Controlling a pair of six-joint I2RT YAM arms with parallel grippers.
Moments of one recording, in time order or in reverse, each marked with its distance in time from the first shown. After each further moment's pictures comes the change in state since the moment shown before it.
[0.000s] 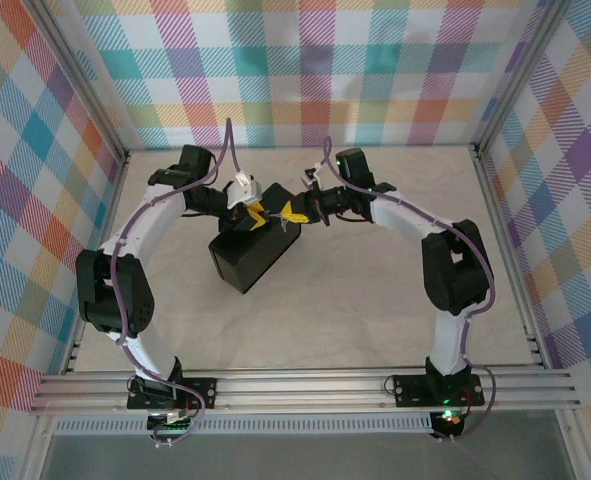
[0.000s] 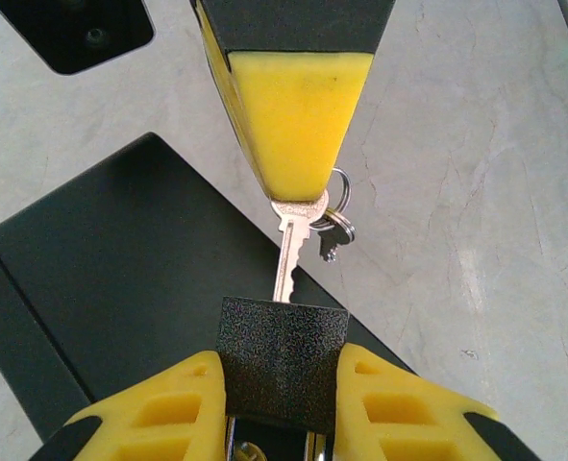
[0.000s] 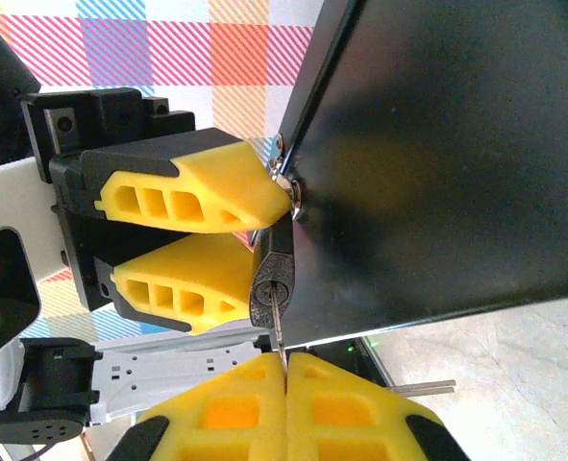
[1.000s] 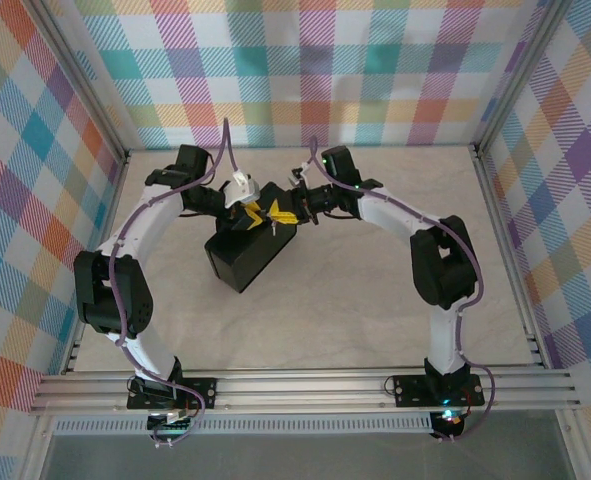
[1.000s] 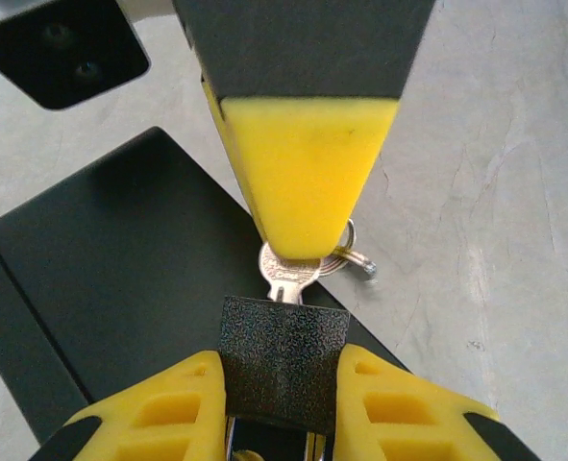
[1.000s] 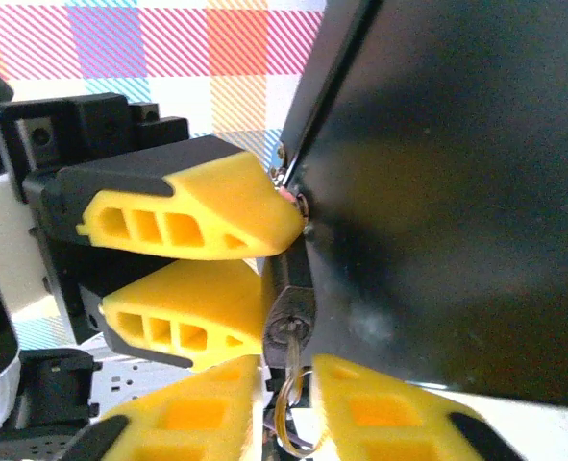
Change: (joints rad) left arm 0.003 -0.008 -0.008 0.008 -0.027 -0.031; right arm 0.034 0.064 0.090 -0.034 0.009 0.003
